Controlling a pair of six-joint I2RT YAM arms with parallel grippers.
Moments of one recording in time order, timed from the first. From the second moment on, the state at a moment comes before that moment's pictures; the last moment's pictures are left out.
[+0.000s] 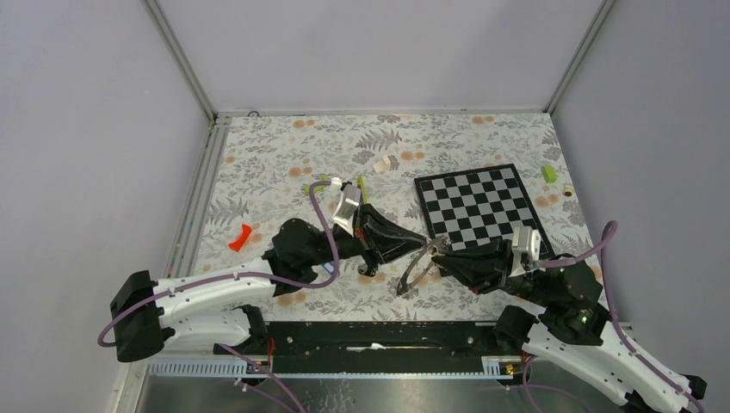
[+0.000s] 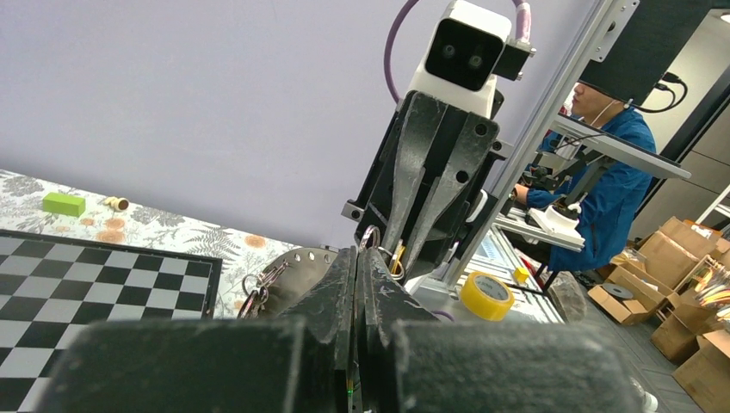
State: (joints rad) left arm -1.11 1.10 0.74 0.78 0.36 -0.52; right arm 0.95 0.26 0.58 -0.02 -0.31 0.11
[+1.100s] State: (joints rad) left arm -1.11 1.09 0.72 0.68 0.34 -0.44; right arm 0.95 0.23 0.59 -0.11 -0.27 0.10
